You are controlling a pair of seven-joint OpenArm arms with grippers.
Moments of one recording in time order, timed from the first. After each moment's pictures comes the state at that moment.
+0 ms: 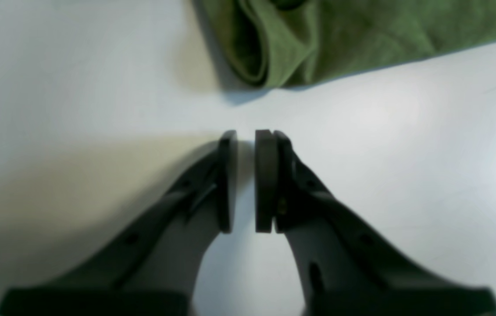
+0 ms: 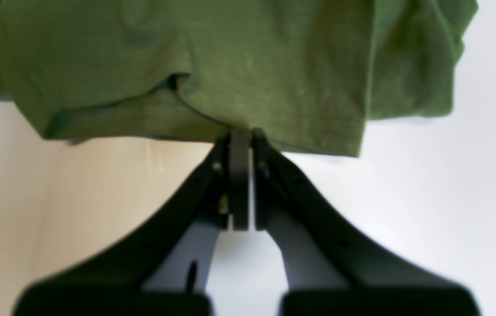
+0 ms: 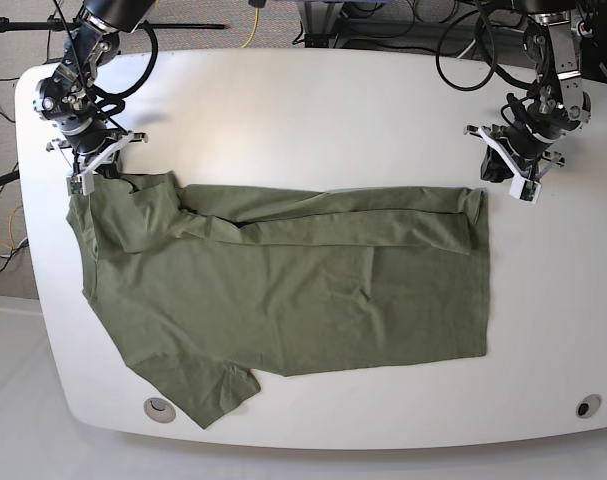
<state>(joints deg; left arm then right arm) 14.2 -17.3 -18.2 90.1 -19.5 -32.0 37.2 -8.4 7.7 39.7 84.8 6.7 40.1 -37.7</state>
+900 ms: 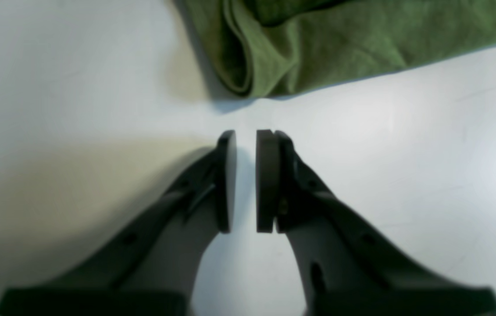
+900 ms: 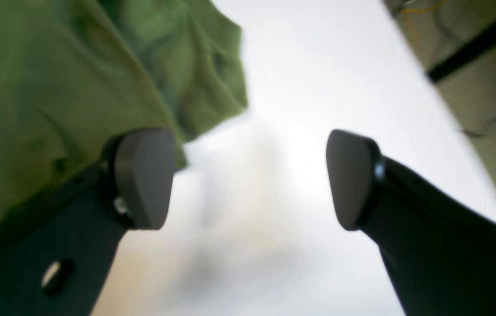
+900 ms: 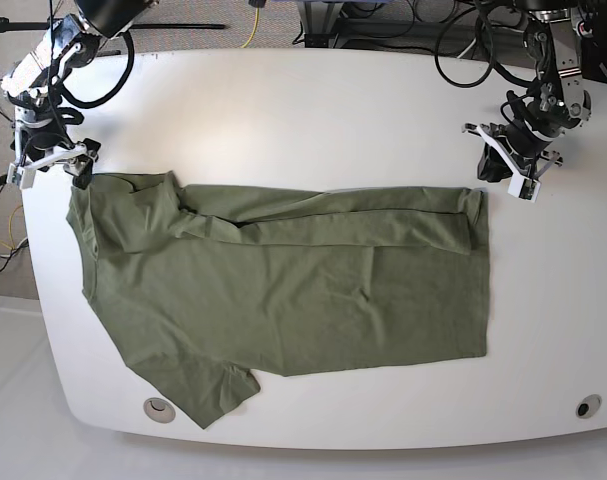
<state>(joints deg) 15.0 -17.4 -17.9 90.9 -20.3 -32.1 36.5 -4.8 7.4 53.4 86.4 17.1 32.2 -45.5</state>
